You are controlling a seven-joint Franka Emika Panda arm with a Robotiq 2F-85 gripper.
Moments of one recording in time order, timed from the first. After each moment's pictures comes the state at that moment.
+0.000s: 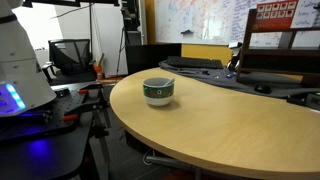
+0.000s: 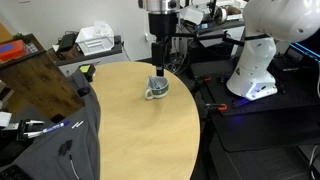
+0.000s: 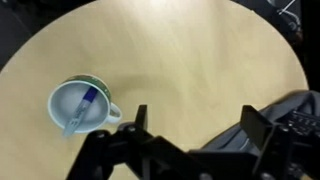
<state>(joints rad) 0.08 -0.45 0.10 -2.61 0.23 2.27 0.34</state>
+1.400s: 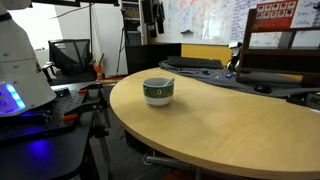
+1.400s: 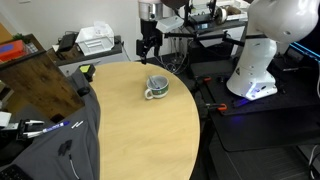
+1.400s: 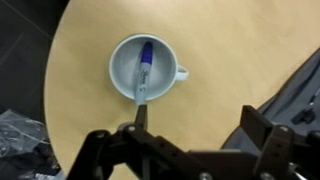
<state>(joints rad) -0.15 -0.25 0.01 -2.61 0.16 2.50 0.37</state>
